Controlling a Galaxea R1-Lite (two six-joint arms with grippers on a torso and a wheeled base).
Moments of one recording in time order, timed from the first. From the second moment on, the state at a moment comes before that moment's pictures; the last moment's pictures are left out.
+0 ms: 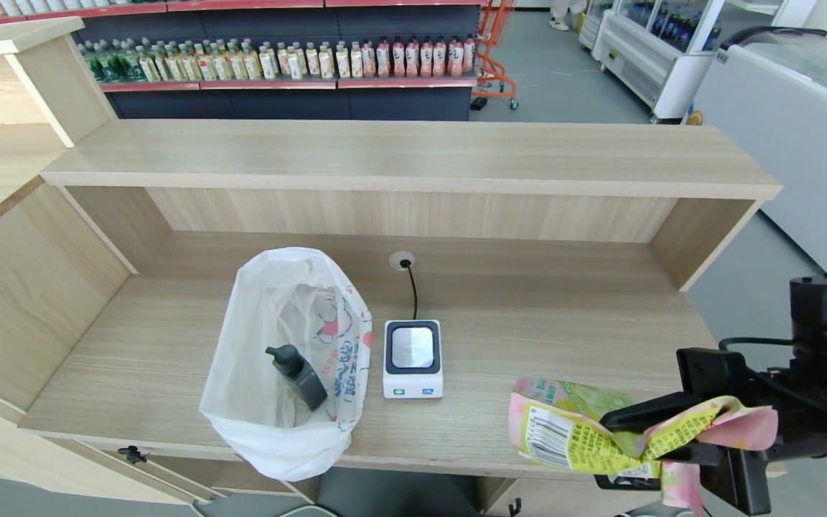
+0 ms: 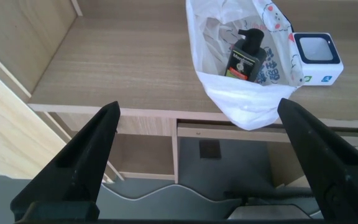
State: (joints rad) left arm 0.00 0.00 0.00 0.00 -0.02 0.00; right arm 0.23 1.50 -0.49 -0.56 1.31 -1.41
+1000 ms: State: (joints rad) left arm 0.00 0.00 0.00 0.00 -0.02 0.00; right arm 0.22 1.49 -0.48 -0.55 1.39 -1.47
